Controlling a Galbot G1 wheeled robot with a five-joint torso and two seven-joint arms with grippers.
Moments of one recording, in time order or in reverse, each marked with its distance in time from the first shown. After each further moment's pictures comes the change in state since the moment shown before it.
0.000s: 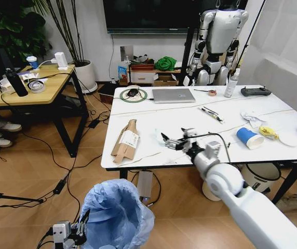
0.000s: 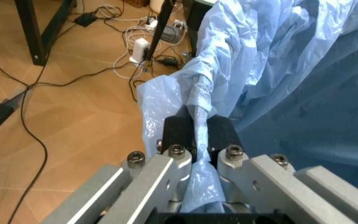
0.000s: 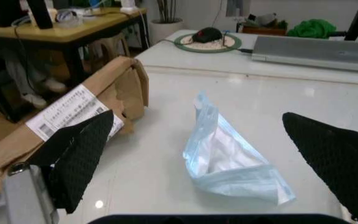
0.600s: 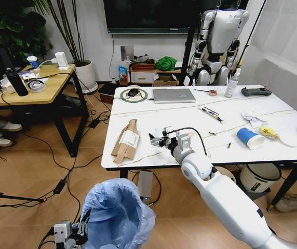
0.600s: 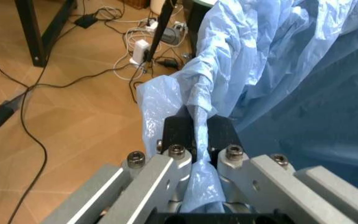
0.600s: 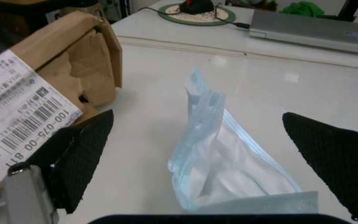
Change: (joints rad) left arm -0.013 -0.002 0.000 0.007 0.001 -0.002 -0.001; right arm 0.130 0.128 -0.069 -0.215 -0.100 -0.053 0.028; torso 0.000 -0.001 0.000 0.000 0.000
